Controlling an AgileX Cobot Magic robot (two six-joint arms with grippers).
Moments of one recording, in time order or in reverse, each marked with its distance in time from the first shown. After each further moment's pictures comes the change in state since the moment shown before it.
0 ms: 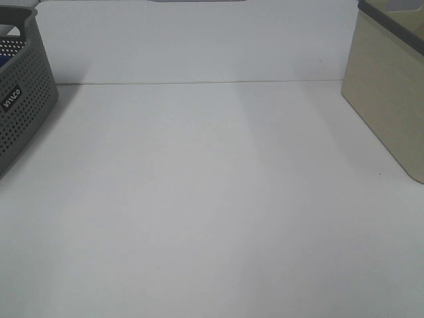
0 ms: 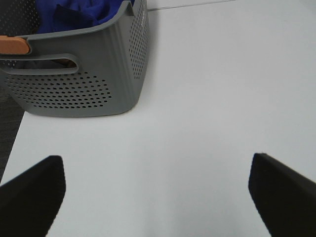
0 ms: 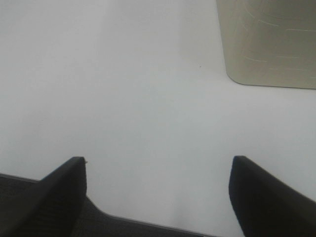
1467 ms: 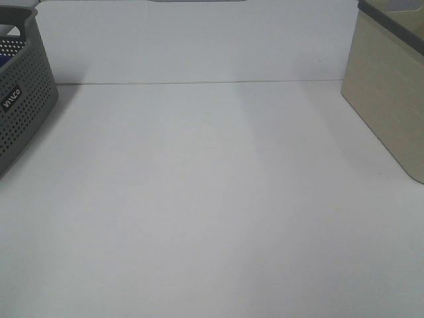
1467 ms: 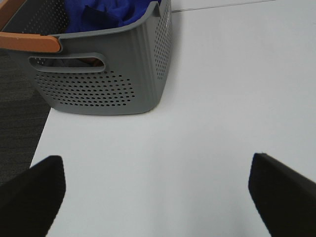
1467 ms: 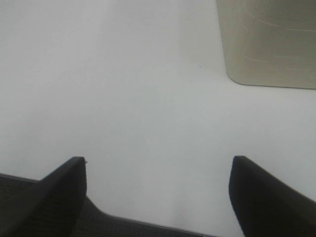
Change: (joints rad) left arm 0.000 -0.018 0.000 0.082 0.000 -0.041; right arm 0.000 0.000 0.000 0.000 0.000 0.000
